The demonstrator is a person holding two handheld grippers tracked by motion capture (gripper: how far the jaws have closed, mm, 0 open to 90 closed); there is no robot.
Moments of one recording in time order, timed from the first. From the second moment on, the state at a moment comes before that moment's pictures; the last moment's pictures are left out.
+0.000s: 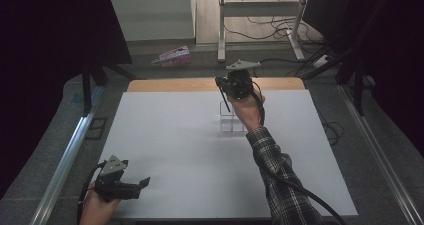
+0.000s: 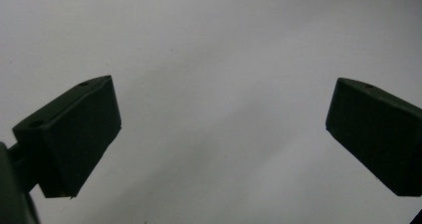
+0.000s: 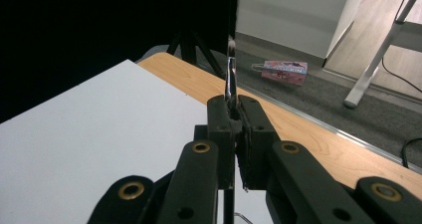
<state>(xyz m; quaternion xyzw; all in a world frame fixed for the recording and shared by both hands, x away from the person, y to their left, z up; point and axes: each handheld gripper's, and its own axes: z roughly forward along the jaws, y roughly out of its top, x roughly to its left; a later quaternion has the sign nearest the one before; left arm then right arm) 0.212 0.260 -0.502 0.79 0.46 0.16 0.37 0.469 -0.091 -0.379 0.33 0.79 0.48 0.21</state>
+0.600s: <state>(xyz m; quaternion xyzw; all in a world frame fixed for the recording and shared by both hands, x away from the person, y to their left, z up) 0.212 0.260 -0.503 0.79 0.46 0.16 0.36 0.473 -0.096 -0.400 0.34 0.79 0.47 0.20</state>
